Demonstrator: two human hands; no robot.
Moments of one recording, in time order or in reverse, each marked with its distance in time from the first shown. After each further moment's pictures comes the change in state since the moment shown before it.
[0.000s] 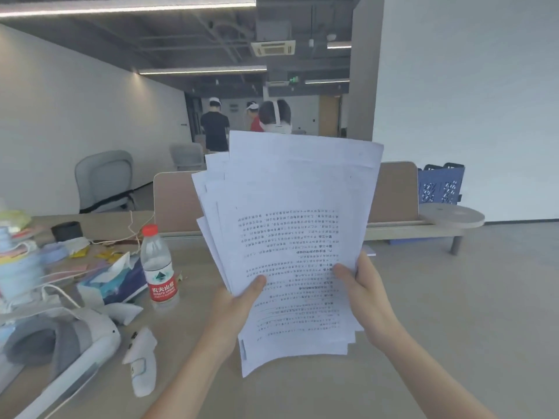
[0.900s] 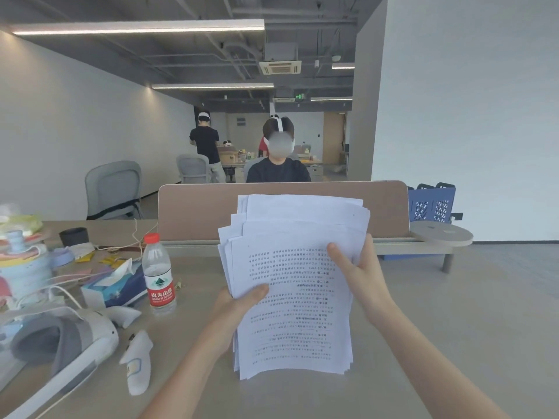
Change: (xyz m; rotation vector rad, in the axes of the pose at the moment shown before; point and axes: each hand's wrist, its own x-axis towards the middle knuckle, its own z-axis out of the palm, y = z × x) left_hand -0.009 0.013 0.012 -0.083 -0.146 -0.004; right_hand 0.025 -0.032 -0.028 0.149 -0.009 -0.123
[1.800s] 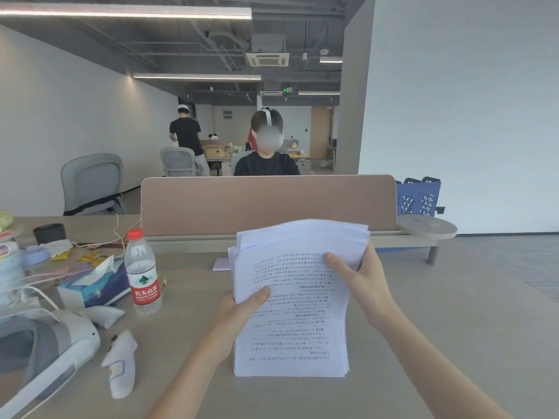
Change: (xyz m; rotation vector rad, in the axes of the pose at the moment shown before) left_hand -0.001 -0.014 0.019 0.052 0.031 -0.033; right_hand -0.008 0.013 -0.017 -0.031 0.051 0.026
